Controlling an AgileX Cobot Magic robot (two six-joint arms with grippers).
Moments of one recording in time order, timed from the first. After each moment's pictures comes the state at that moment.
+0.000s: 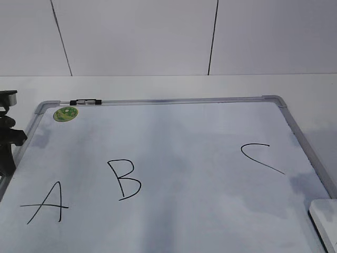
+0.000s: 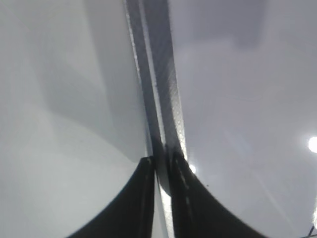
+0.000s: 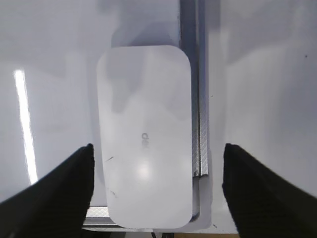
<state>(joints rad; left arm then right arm) 0.00 1.89 -1.14 -0.18 0.93 0.21 0.07 1.13 -0.63 0.04 0.95 0.07</state>
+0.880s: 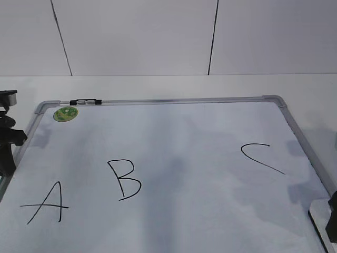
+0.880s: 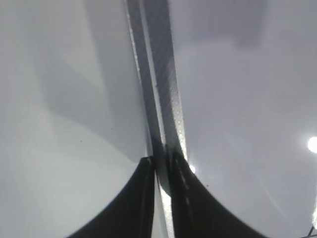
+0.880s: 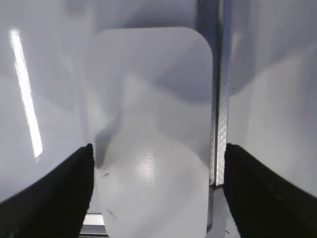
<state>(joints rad) 0.00 1.89 -1.14 -0.18 0.93 0.21 0.07 1.31 -0.64 0.08 0.92 0.05</state>
